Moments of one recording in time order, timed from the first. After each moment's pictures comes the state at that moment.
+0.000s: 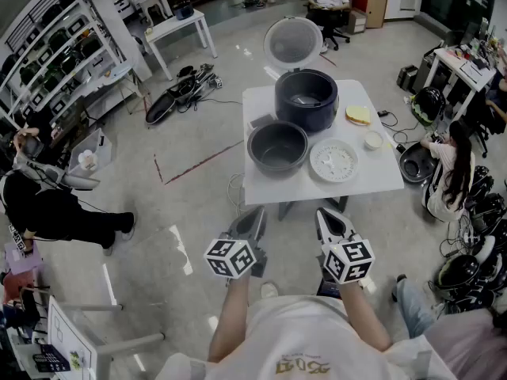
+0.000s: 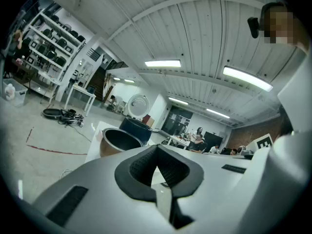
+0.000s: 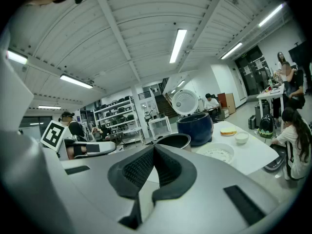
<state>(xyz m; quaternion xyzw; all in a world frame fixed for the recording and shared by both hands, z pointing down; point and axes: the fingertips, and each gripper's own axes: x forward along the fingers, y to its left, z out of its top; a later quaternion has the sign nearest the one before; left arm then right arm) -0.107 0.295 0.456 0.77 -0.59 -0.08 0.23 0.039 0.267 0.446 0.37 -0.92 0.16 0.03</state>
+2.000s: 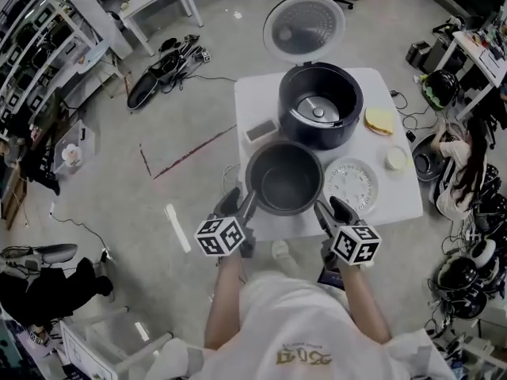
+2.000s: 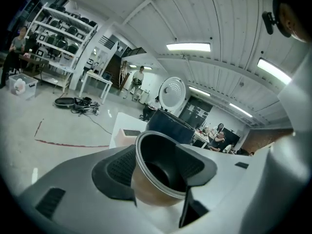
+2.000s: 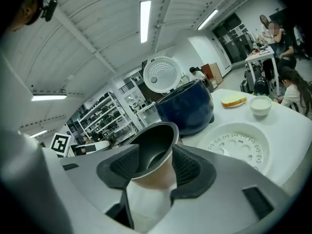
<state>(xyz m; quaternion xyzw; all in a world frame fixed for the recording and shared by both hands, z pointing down) -0.252 0.060 0.545 0.71 -0.62 -0.04 0.32 -0.037 0.035 0.546 0.38 -0.86 0.33 0.07</state>
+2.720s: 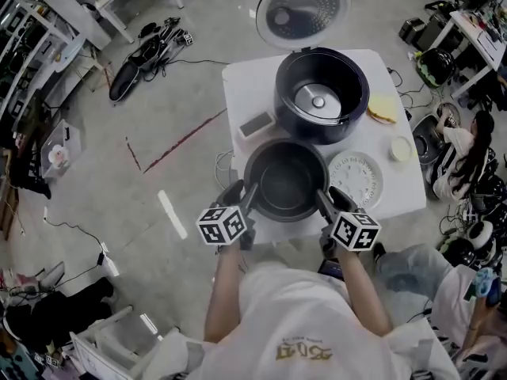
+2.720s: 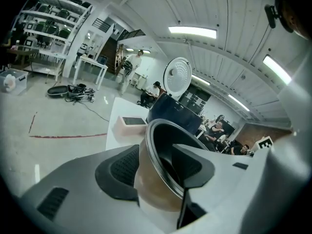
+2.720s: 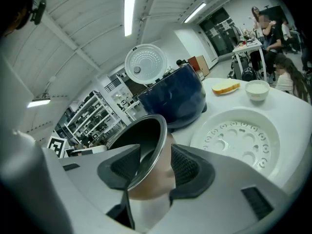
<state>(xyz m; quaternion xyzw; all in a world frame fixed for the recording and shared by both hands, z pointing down) -0.262 0.009 0.604 0.72 -0.58 0.02 0.38 -0.055 -0.010 0.600 0.43 -0.81 0.39 0.09</state>
